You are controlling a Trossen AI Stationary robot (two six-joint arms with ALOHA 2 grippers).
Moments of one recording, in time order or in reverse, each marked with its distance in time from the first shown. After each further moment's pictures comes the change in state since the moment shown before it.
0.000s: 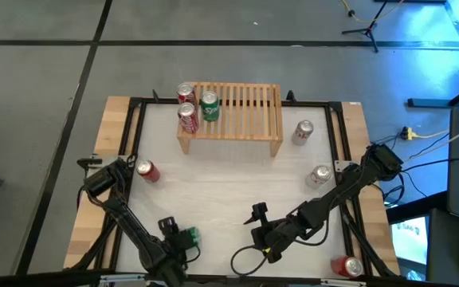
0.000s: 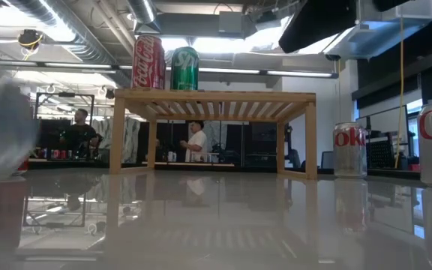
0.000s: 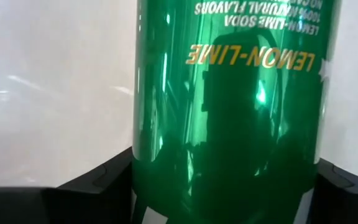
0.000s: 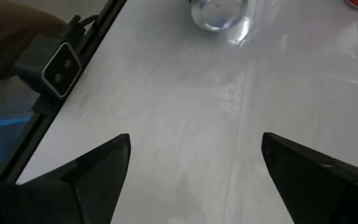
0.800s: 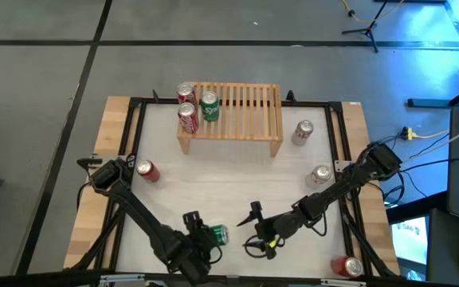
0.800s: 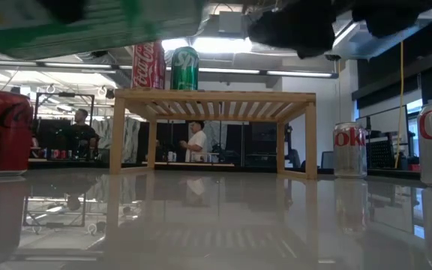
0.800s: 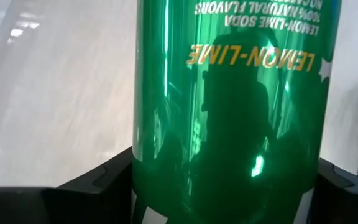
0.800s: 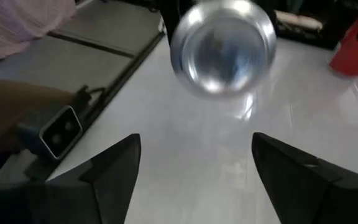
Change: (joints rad) left arm 0.135 -0.009 0.223 0.068 -0.185 0.294; right arm -0.040 0.000 -0.312 0.723 -0.033 -0.125
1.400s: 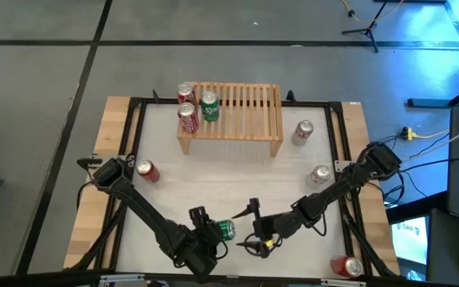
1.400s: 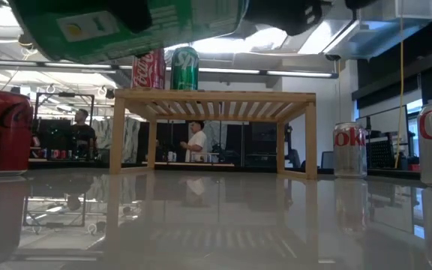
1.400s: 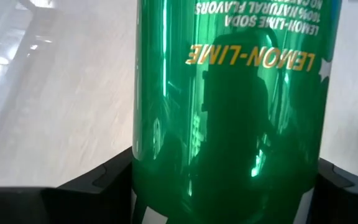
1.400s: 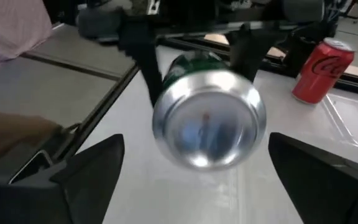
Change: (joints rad) left arm 0.045 -0.002 -0.001 0.047 -0.052 0.077; right arm -0.010 0.006 0.055 0.027 0.102 -0.029
